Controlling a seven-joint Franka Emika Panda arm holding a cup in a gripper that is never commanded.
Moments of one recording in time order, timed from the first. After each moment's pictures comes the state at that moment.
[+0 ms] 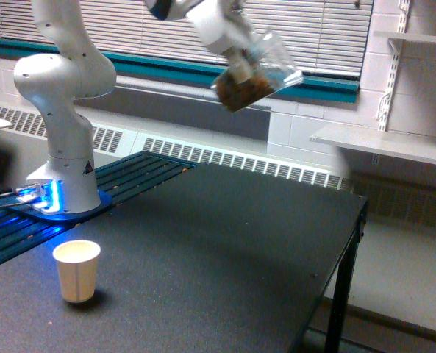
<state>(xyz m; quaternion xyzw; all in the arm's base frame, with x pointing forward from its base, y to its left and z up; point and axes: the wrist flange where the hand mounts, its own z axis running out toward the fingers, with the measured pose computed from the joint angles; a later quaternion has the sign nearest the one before) 0.477 -0.172 0.496 -0.89 0.33 -0.31 0.06</state>
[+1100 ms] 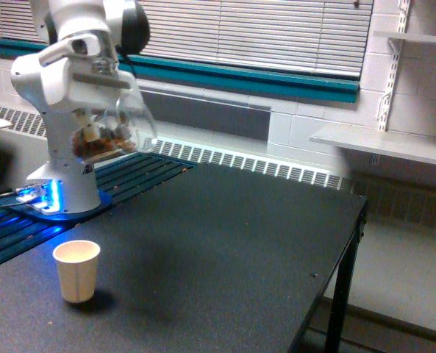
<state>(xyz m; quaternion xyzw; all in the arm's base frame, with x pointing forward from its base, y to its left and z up) 0.293 -0.258 0.390 -0.90 0.36 -0.24 -0.01</state>
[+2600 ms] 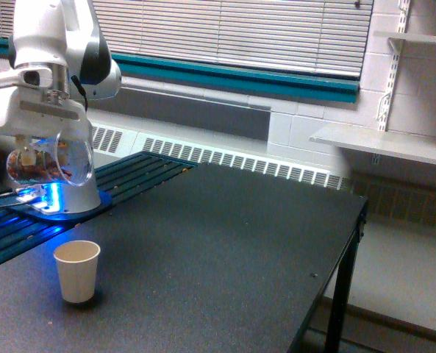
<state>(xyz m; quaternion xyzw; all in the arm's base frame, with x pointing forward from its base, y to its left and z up) 0.209 -0.280 0.341 -0.92 0.34 -0.19 -0.09</state>
